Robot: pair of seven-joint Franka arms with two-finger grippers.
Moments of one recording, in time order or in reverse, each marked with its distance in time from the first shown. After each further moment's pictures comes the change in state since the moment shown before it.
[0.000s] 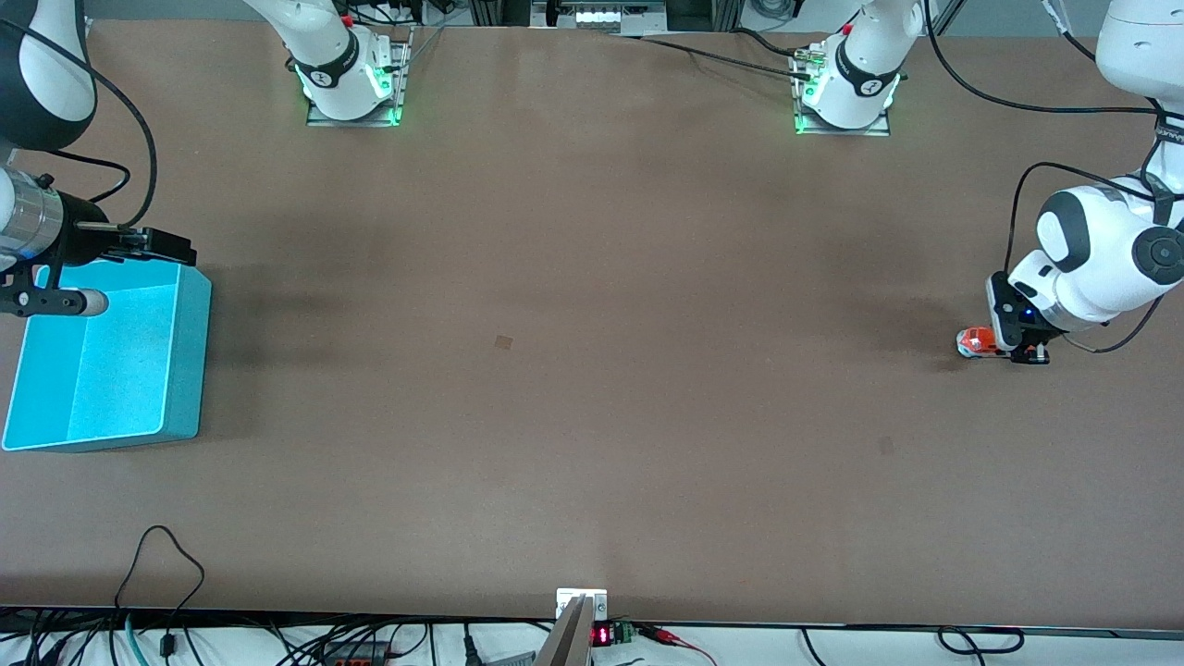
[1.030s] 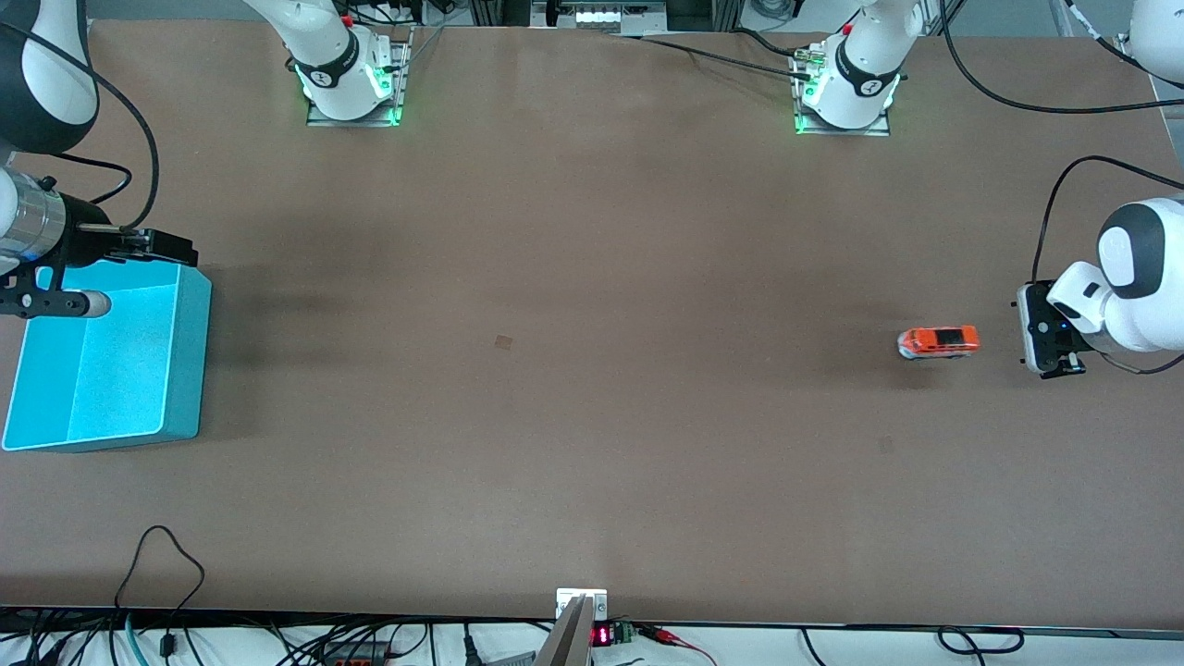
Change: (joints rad) left arm 0.024 0.004 -0.133 0.359 0.000 -0.621 -0.200; right arm -0.001 0.005 0.000 0.000 0.000 -0.002 0.000
